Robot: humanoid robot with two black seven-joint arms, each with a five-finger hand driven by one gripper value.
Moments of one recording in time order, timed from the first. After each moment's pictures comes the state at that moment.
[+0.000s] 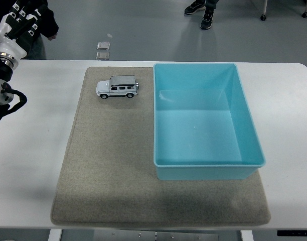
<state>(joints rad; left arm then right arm) -0.75 0.49 -0.93 -0.86 0.14 0.05 -0.30 0.04 0.00 -0.01 0.13 -0.02 0.10 0.12</state>
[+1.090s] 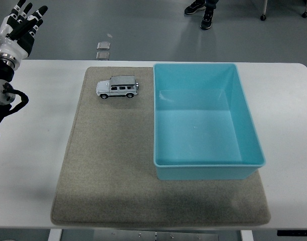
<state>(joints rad) -0.75 0.48 -0.93 -0.85 0.13 0.06 -0.30 0.04 0.00 -0.01 0.13 -0.02 0.10 0.12</state>
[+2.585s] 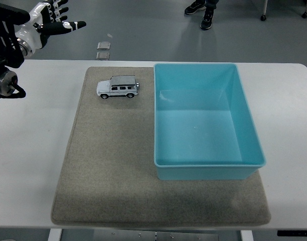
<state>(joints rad) -1.04 0.60 -0.33 -0.86 0.34 0.06 -0.30 0.04 0.00 -0.01 0.13 -0.02 0.10 0.12</state>
